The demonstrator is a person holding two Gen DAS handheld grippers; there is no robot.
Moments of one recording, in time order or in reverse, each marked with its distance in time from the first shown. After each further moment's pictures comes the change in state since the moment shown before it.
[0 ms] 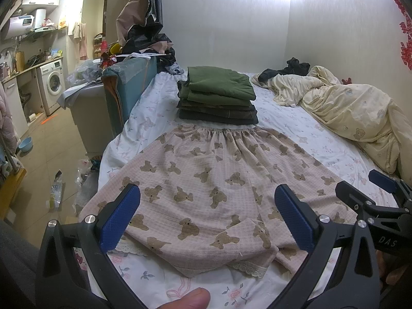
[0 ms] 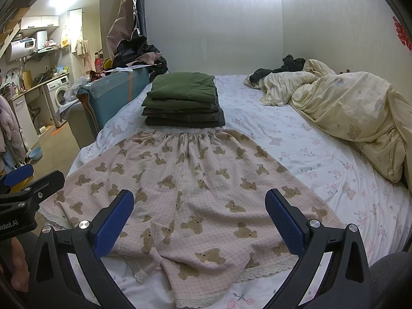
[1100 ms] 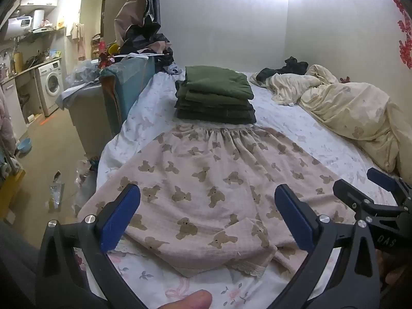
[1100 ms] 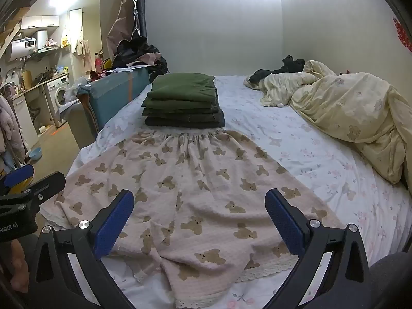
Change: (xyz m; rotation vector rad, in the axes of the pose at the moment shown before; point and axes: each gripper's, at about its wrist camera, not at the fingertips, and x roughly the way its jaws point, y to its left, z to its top) left arm -0.003 -0.001 0.004 0.007 0.003 0.005; right arm 0.000 -0.001 0.000 -0.004 -0.006 -0.003
